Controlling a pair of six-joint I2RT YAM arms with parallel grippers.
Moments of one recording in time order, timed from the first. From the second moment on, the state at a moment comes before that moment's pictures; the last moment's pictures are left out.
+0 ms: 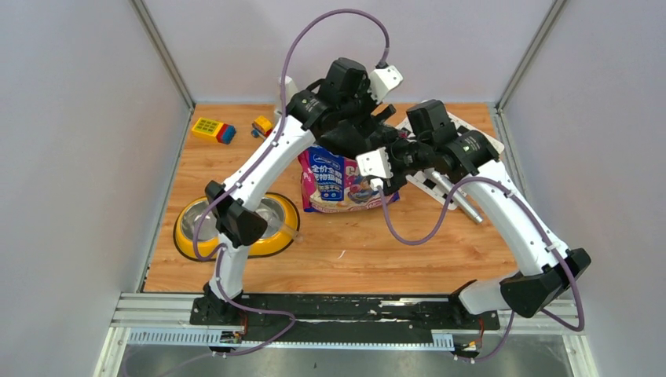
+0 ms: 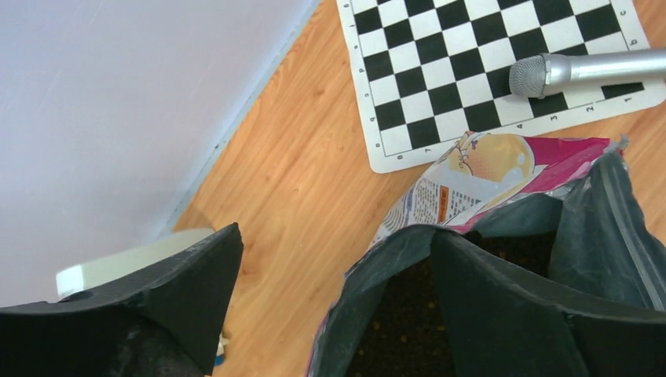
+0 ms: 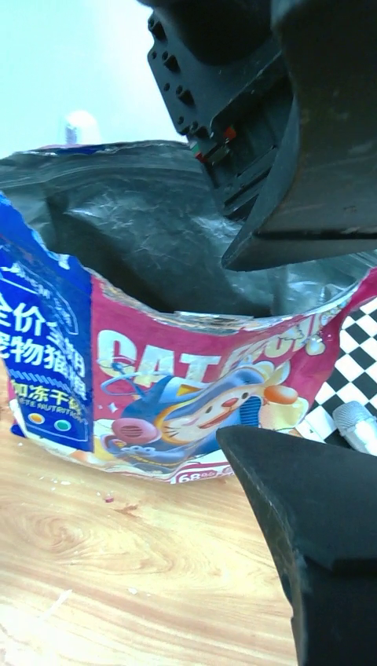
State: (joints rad) left arm -0.75 2.08 2.41 -0.83 -0.01 0.36; right arm 0.55 1.40 1.63 -1.03 -0.53 -1.39
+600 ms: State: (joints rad) left arm -0.71 2.01 2.37 -1.04 0.01 0.51; right arm 0.66 1.46 1.63 -0.98 -0.52 -1.32
